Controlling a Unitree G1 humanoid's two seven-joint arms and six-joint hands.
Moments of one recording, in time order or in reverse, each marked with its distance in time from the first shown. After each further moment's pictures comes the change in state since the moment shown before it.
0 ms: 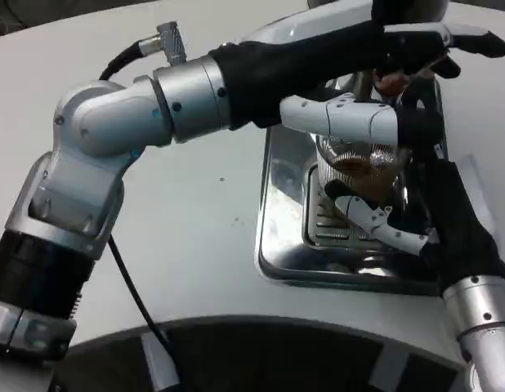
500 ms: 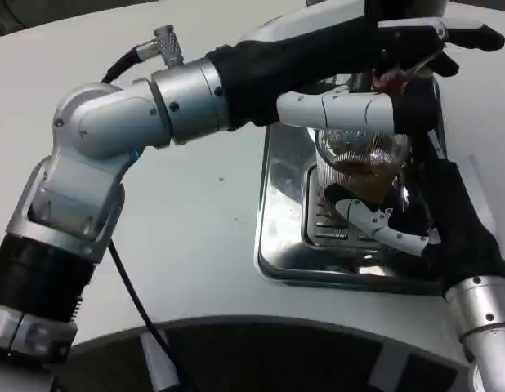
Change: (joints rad) left arm 0.011 -0.006 0.007 -0.006 -0.036 0.043 0.000; right arm 0.003 -0.013 -0.001 -0.002 0.000 -0.008 0.006
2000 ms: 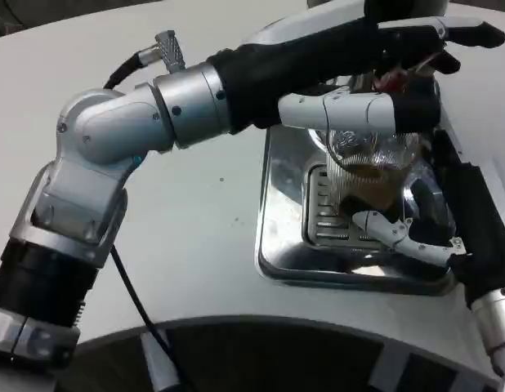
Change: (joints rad) left arm 0.012 -0.010 0.000 -0.006 -0.004 0.010 0.016; right arm 0.070 -0.034 -0.040 -0.081 0.000 -0.030 0.049
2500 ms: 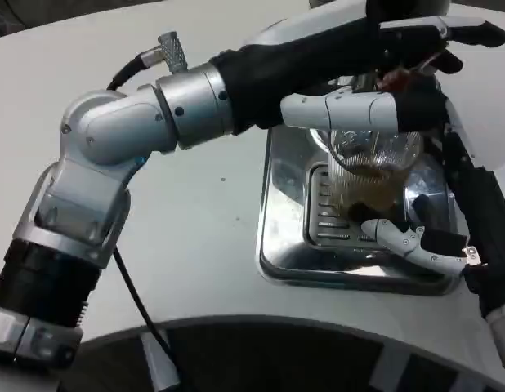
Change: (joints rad) left arm 0.000 -0.006 -0.001 0.006 0.001 -0.002 0.006; right arm 0.060 -0.011 -0.019 -0.076 -0.001 -0.028 0.025
